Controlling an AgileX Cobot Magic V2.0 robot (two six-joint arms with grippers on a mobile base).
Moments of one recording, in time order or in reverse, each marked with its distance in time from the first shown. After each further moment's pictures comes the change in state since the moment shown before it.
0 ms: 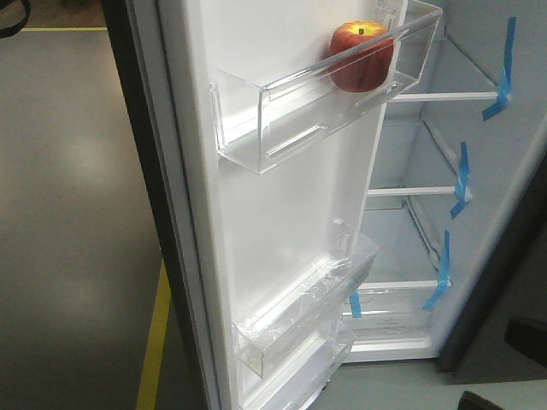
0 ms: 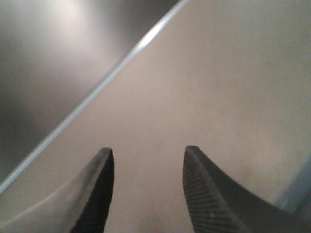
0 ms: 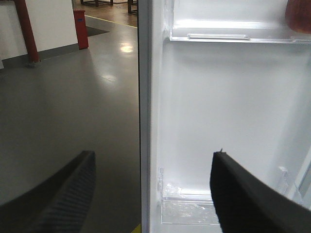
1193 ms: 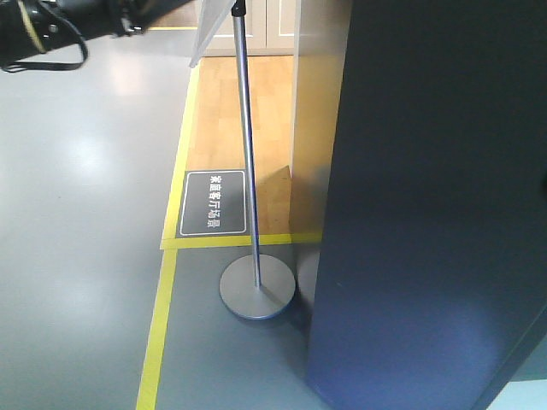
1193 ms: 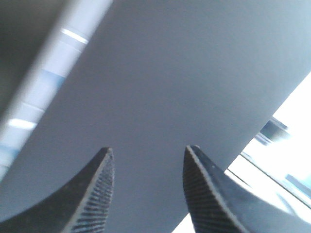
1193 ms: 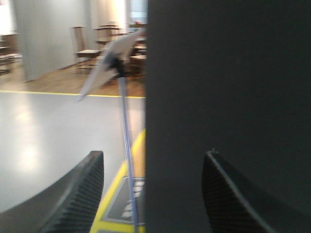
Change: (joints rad) left arm -0.085 0.007 -0.001 0.325 0.051 -0.006; right arm 0.000 0.315 -0.085 -0.018 -0.663 -0.001
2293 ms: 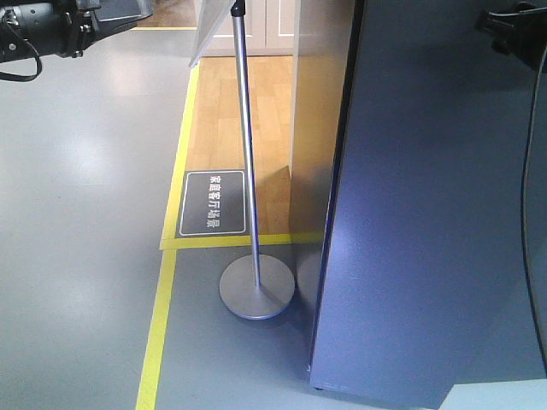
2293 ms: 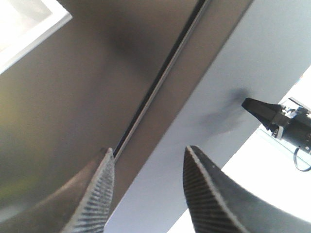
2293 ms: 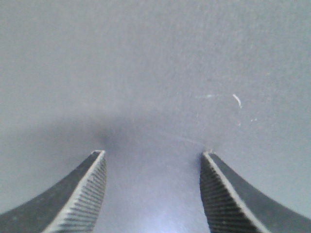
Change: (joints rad) left arm 0.120 0.001 0.000 0.261 0.117 0.001; right arm -0.105 1.042 -0.795 0.177 -0.223 -0.004
